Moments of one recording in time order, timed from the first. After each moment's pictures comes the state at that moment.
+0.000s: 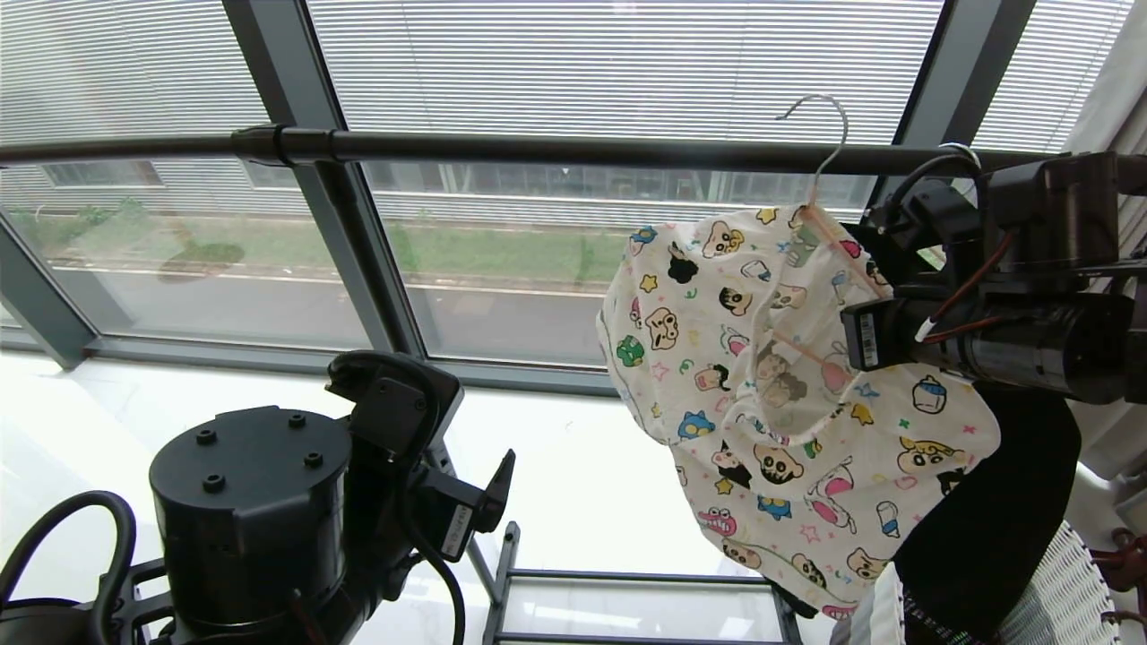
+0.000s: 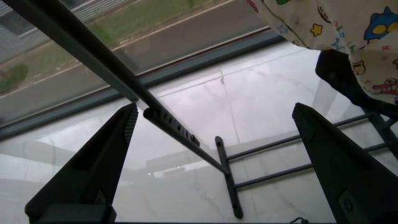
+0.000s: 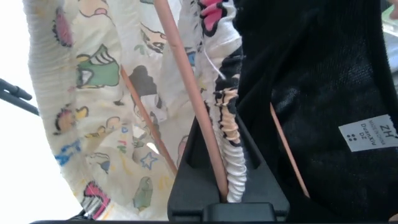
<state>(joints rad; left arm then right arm) -0.82 1.51 -0.48 -0.71 0.65 0.22 0.54 1.59 -1.12 -0.10 -0.32 0.02</state>
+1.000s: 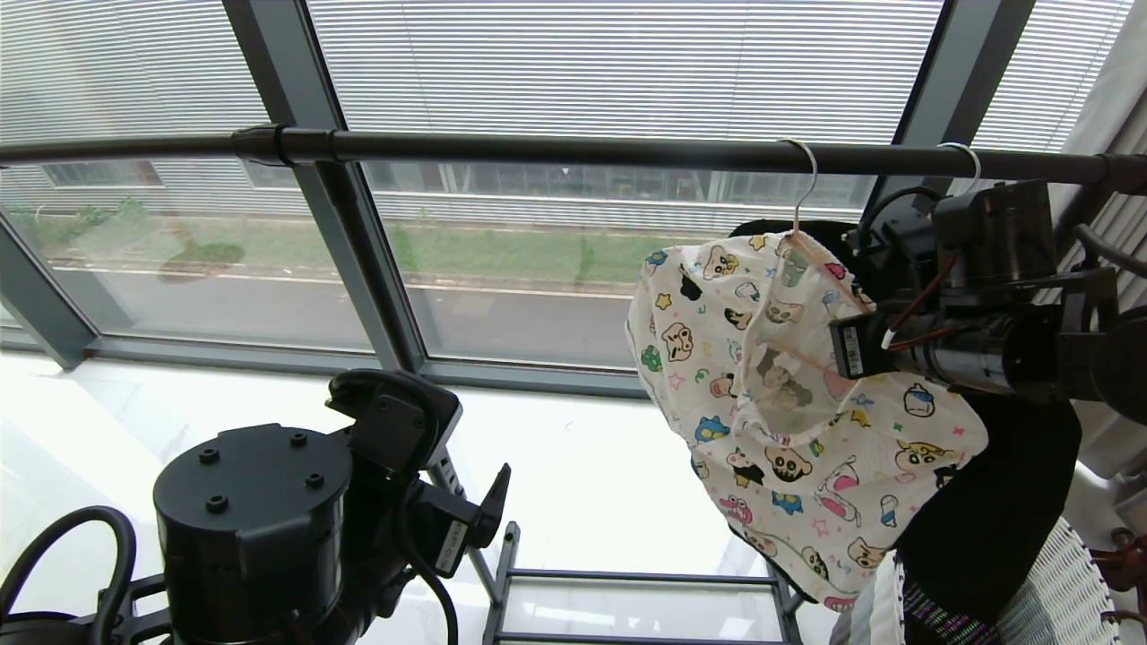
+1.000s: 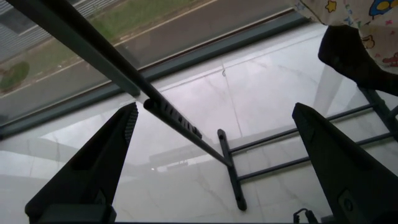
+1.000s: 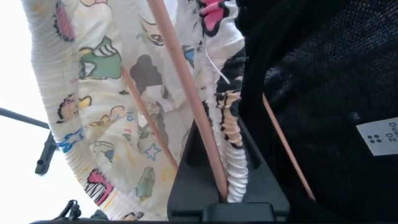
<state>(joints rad) -0.82 1.51 -0.45 -0.71 0.65 0.22 0.51 1.66 -1.13 -0.09 -0.37 0.02</state>
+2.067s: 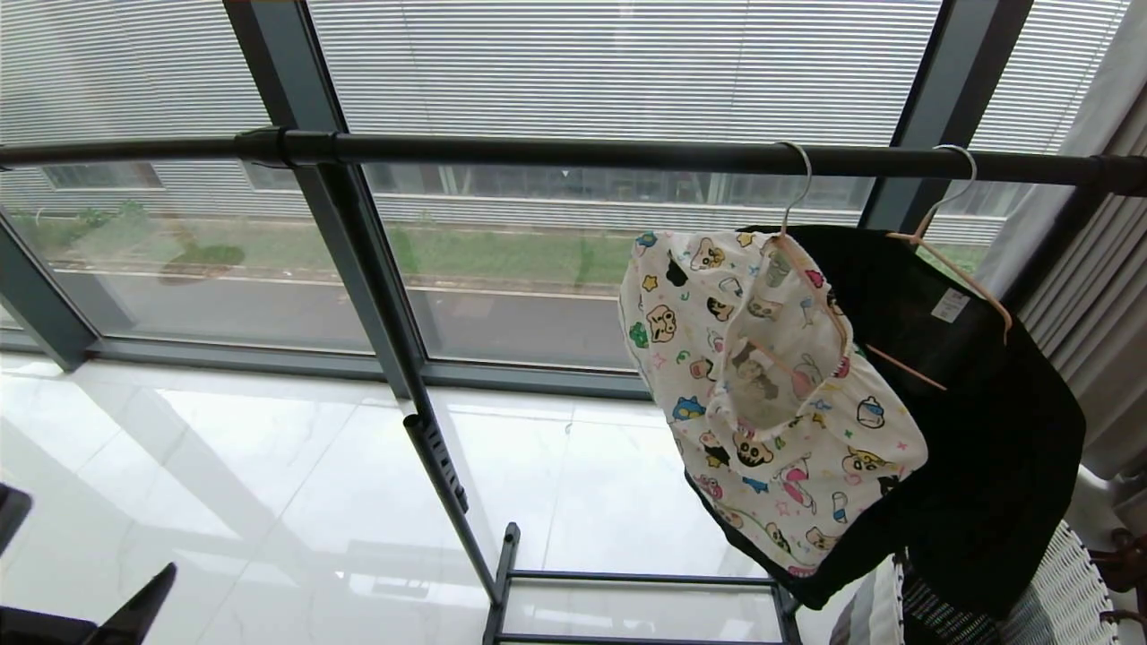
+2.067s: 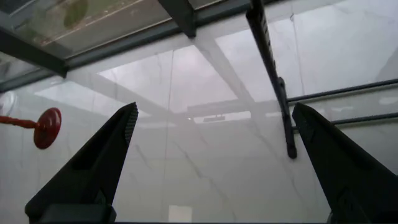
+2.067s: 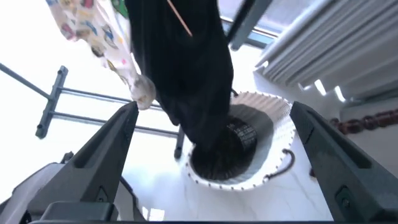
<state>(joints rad) -0.40 0.77 -0.38 0.08 0.65 0.21 0.41 0.72 -1.08 0.76 -0.37 0.02</state>
